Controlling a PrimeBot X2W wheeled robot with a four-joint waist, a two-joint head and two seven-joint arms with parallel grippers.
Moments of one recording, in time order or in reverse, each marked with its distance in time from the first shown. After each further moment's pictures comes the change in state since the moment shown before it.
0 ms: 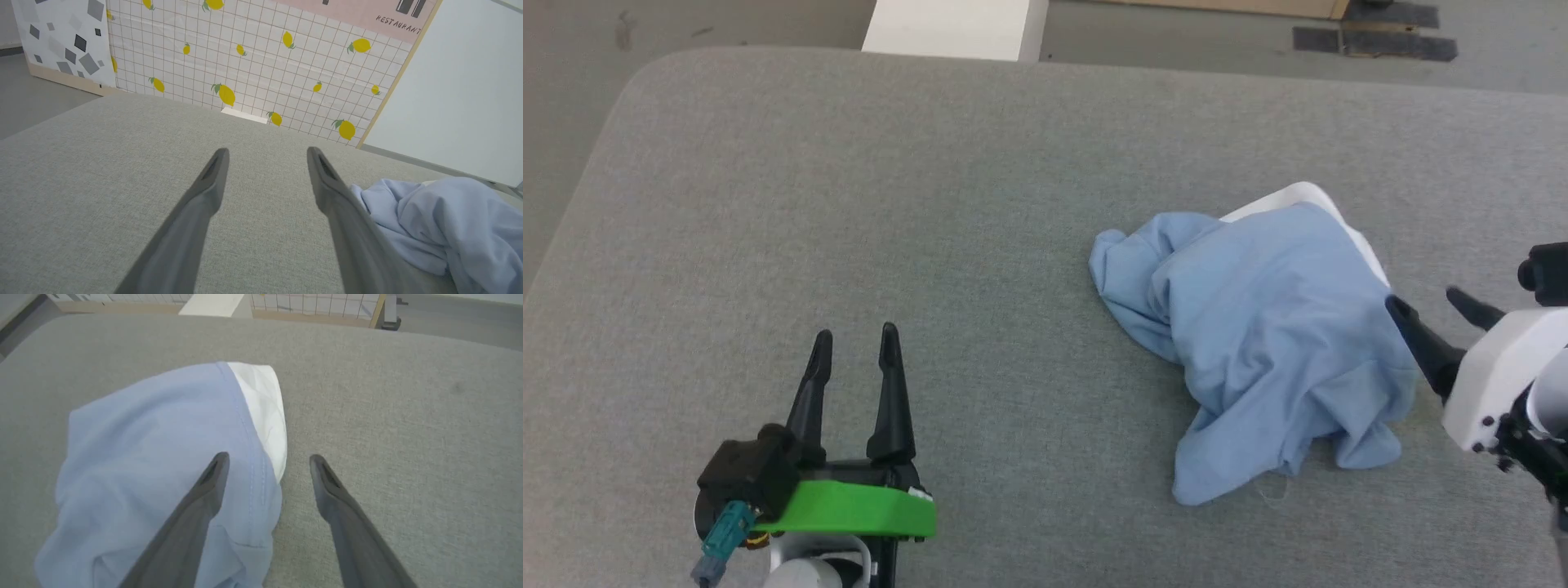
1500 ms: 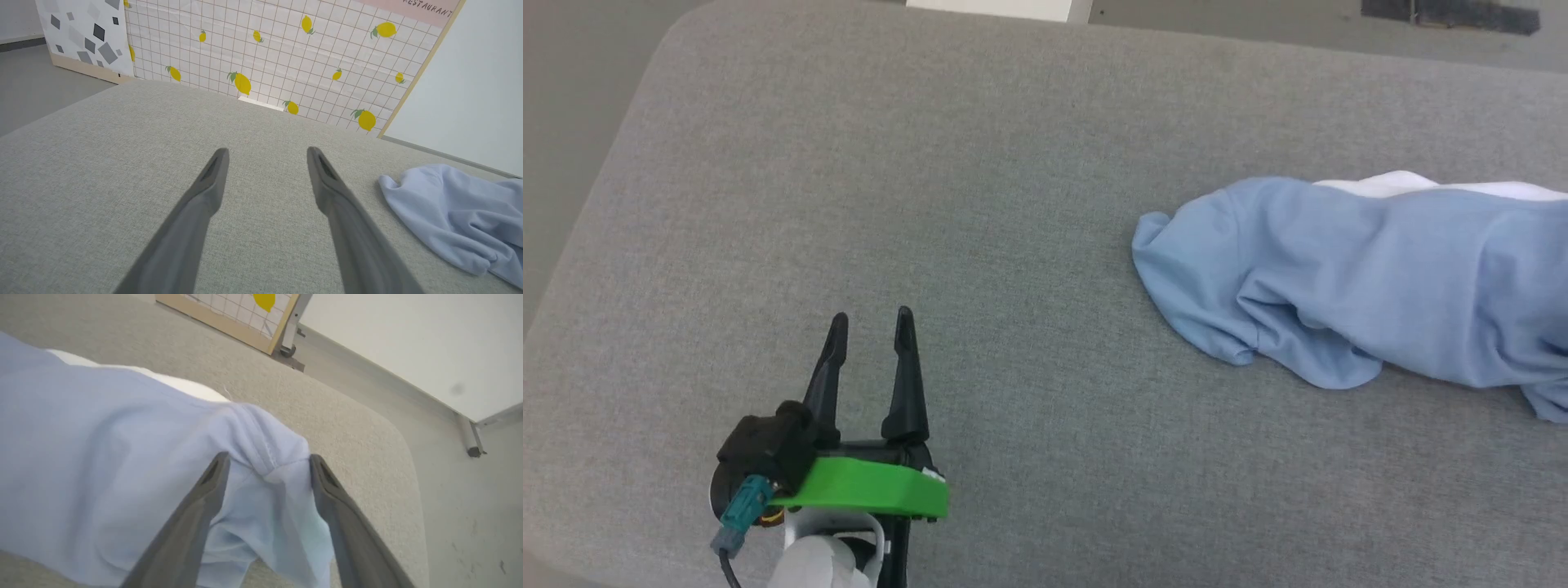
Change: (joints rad) left arm -0.061 -0.013 -0.012 0.062 0.007 -0.006 0.000; right arm -0.023 -0.239 -0.125 0.073 -0.285 0.000 -0.099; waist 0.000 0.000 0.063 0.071
